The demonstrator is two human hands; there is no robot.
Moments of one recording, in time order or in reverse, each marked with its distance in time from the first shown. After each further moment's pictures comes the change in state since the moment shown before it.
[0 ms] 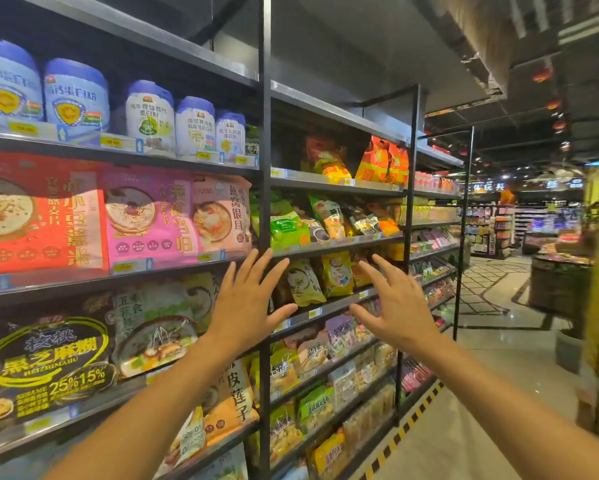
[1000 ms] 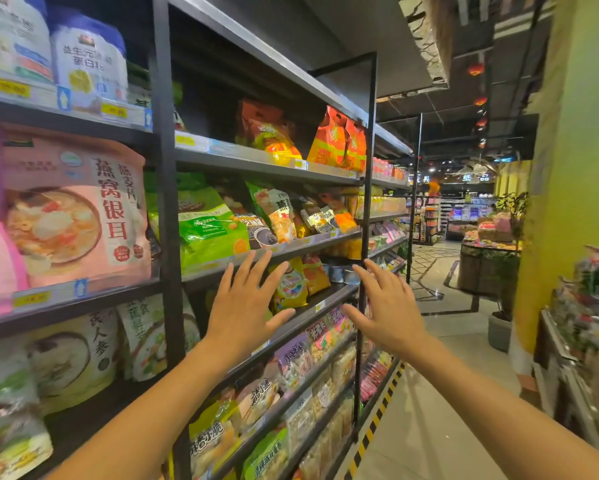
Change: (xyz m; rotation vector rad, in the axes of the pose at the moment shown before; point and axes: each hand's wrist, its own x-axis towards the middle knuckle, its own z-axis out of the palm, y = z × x) left_hand 0.232 -0.001 0.289 -0.077 -0.012 0.120; right_hand 0.169 0.205 0.190 -0.190 -0.043 0.176
